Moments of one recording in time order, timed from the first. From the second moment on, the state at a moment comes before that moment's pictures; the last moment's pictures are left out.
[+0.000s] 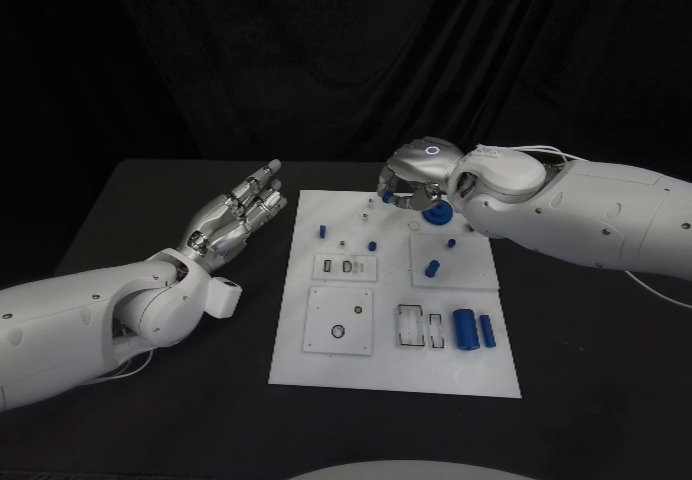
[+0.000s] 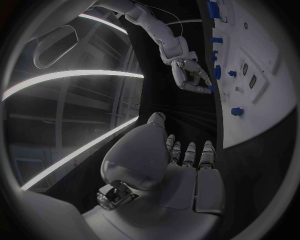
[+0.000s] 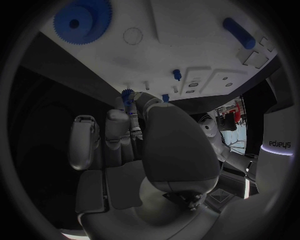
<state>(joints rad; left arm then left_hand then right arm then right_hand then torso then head) 1.25 -0.98 -0.21 1.57 -0.14 -0.13 0.68 1.47 0.23 -0.20 0.28 0.61 0.18 -0.07 0.03 0.03 0.00 -0.11 0.01 0.00 0.00 0.04 0.00 0.00 0.17 0.00 0.14 0.00 0.00 1.48 -0.55 -0.24 1.19 -1.72 -0.33 0.06 1.45 -0.14 0.40 0.15 0.46 1.08 0.09 0.15 0.20 1.21 0.03 0.07 0.07 1.43 -0.06 1.09 0.80 0.08 1.40 0.05 1.40 1.31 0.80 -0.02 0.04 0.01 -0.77</state>
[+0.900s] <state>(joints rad) 1.25 -0.97 -0.21 1.57 -0.14 -0.13 0.68 1.47 0.23 -0.20 0.27 0.61 0.19 -0.06 0.03 0.03 0.00 -0.10 0.01 0.00 0.00 0.04 0.00 0.00 0.17 0.00 0.14 0.00 0.00 1.48 -0.44 -0.24 1.06 -1.70 -0.30 0.06 1.45 -0.14 0.40 0.15 0.45 1.07 0.08 0.14 0.20 1.20 0.04 0.06 0.06 1.43 -0.06 1.10 0.82 0.08 1.40 0.05 1.41 1.31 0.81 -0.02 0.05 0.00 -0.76</state>
